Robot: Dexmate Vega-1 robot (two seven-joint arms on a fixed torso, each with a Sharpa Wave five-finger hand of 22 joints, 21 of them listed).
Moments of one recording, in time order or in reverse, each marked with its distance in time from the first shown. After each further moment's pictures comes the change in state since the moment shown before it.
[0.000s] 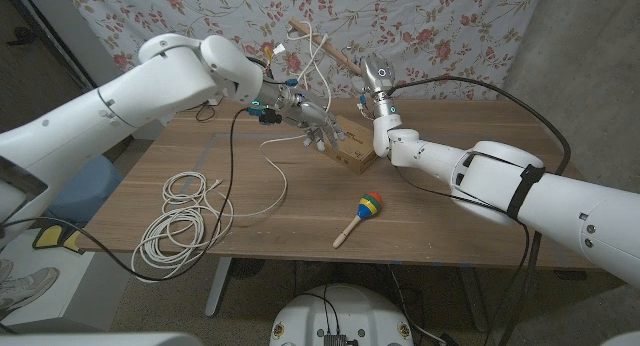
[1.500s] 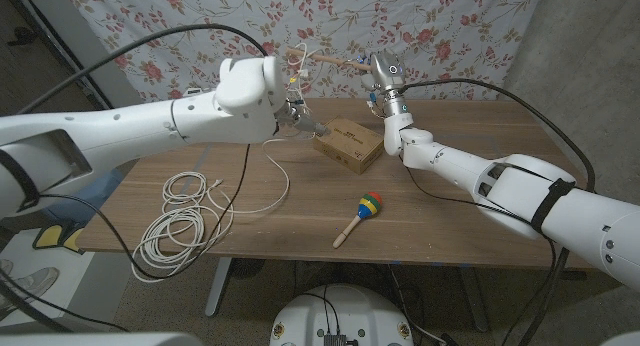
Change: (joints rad) left arm -0.171 -0.178 0.402 -0.100 1.016 0.433 -0.334; left_hand -0.465 0.058 -0.999 0.193 0.280 -0.564 -0.193 0.012 -0.209 -0.842 0.145 -0.077 -0.081 -1.425 0.419 -0.263 0.015 -1.062 0.332 -1.083 0.057; right arm -0.084 -0.132 0.114 -0.224 -0.116 -0.020 0.044; right_hand 0.000 0.000 0.004 0.004 0.000 0.000 0.000 0.002 -0.003 0.000 0.000 -0.005 0.003 0.000 0.000 -0.001 -0.002 0.000 0.000 0.000 0.000
